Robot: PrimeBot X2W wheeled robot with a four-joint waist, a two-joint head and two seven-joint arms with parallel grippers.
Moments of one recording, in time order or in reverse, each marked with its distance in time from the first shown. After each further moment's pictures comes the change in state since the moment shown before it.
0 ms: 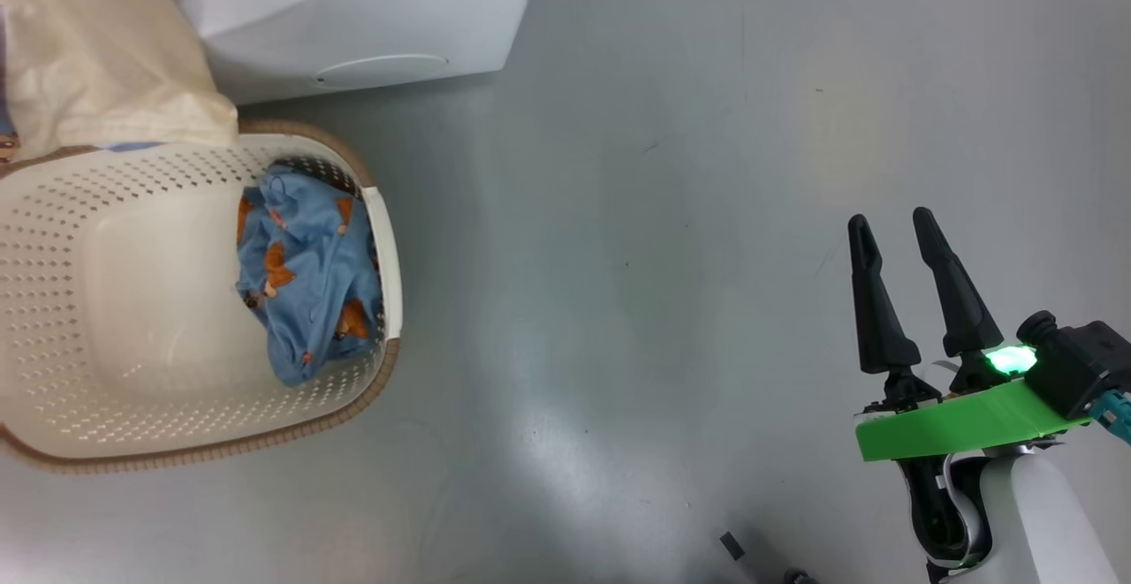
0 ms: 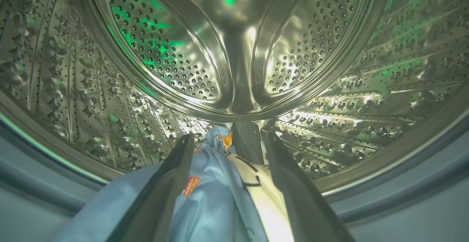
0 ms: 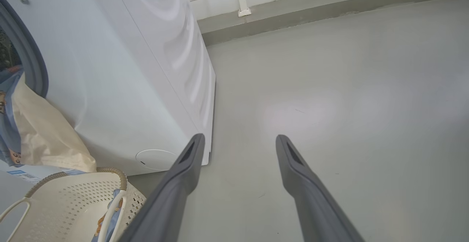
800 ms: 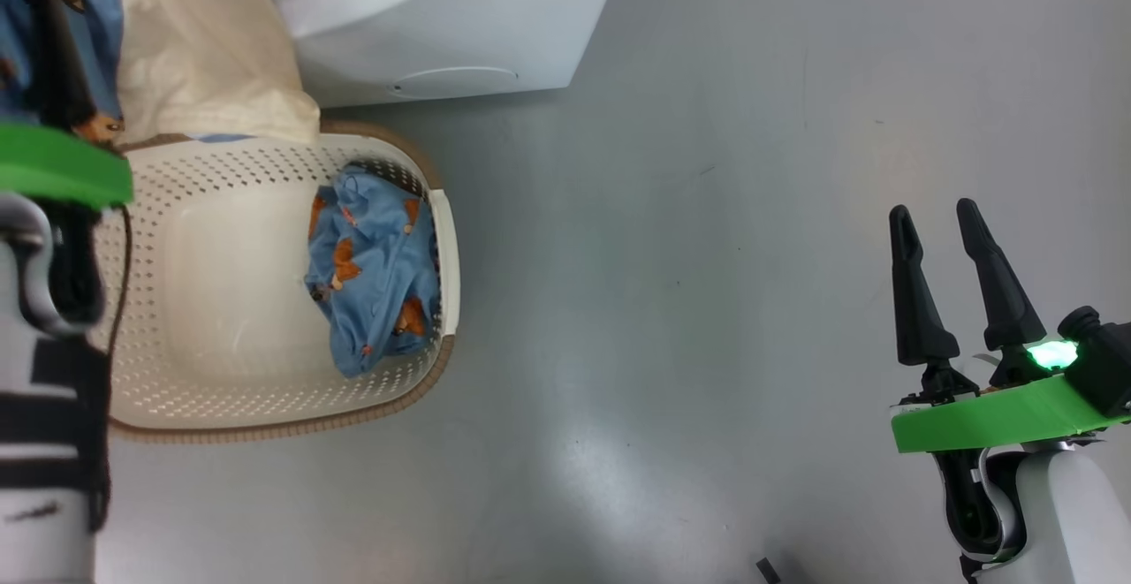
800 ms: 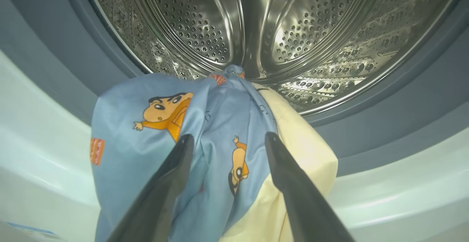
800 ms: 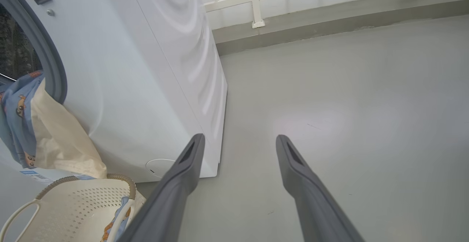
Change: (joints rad) left arm 0.436 -0.103 0.152 -0.339 -0.016 0.000 0.000; right arm 0.001 -0.035 -0.041 -0.015 -0.010 0.000 0.000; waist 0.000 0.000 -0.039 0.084
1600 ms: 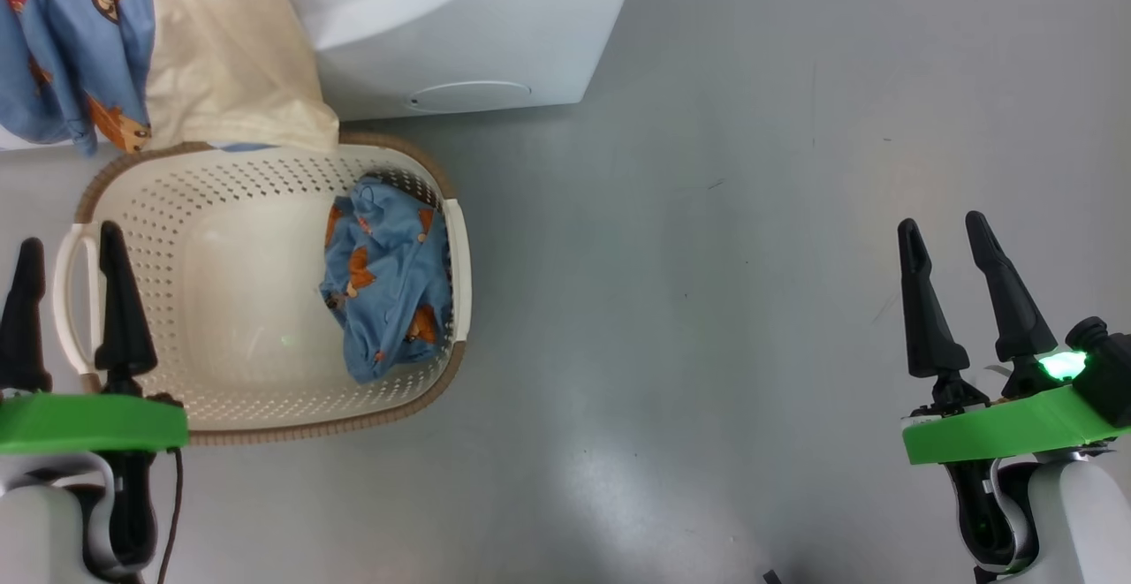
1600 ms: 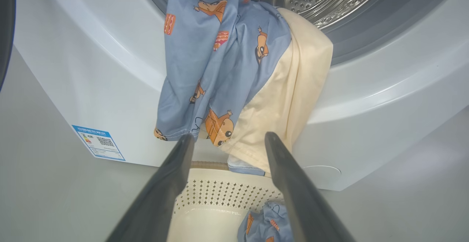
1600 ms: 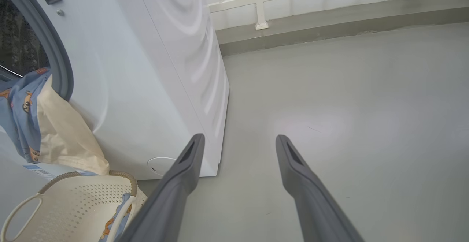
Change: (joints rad) left arm 0.553 -0.070 0.137 -0.392 0.056 -0.001 0.000; right arm 0.023 -0.031 -0.001 -0.001 0.000 0.000 0.000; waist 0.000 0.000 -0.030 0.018
